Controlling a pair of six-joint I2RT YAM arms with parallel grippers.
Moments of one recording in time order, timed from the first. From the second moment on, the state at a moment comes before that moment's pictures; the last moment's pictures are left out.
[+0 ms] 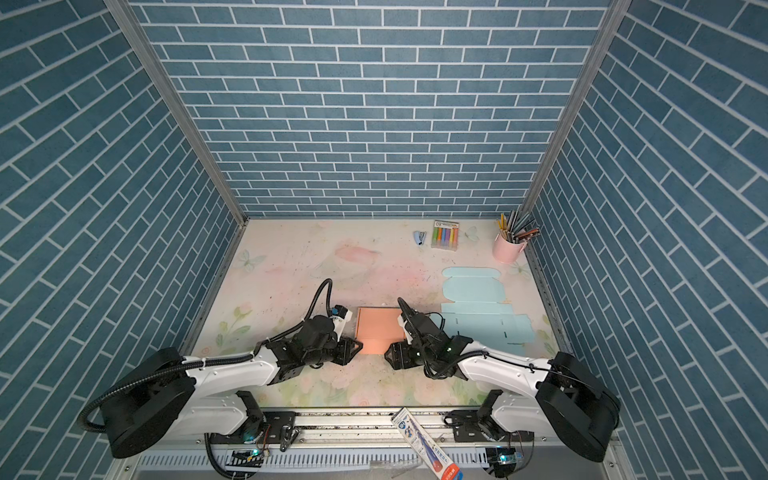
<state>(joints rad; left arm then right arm) -0.84 1.29 0.37 0.19 0.16 -0.61 0.93 1.22 0.47 -0.14 -0.20 0.67</state>
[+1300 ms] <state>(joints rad) -0.84 1.36 0.40 0.21 0.13 -0.60 0.93 1.24 0.46 -0.15 -0.14 0.65</state>
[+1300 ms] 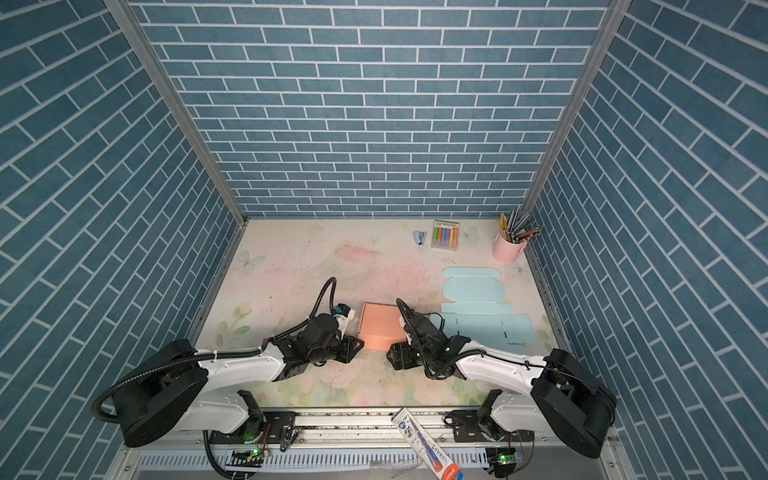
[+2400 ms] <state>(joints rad) -0.84 1.42 0.47 0.22 0.12 -0.59 0.60 1.59 0.99 -0.29 -0.20 0.24</state>
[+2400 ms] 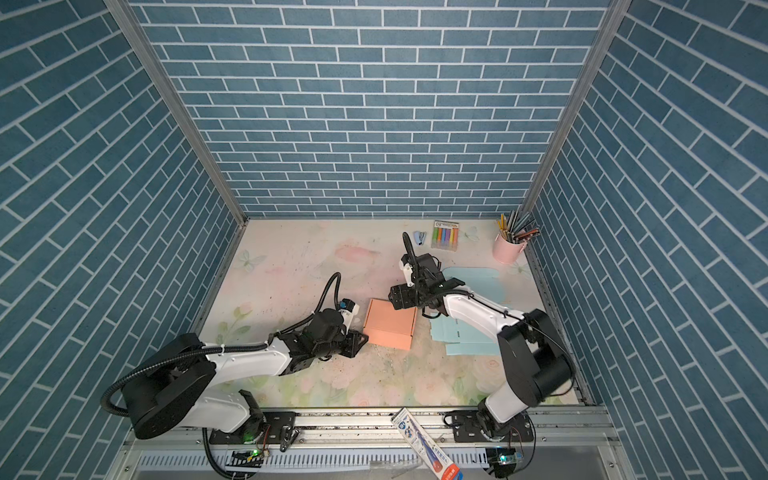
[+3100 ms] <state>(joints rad) -0.84 1.52 0.53 0.21 0.10 -0.56 0.57 1.67 0.88 -0.18 -0.36 0.18</state>
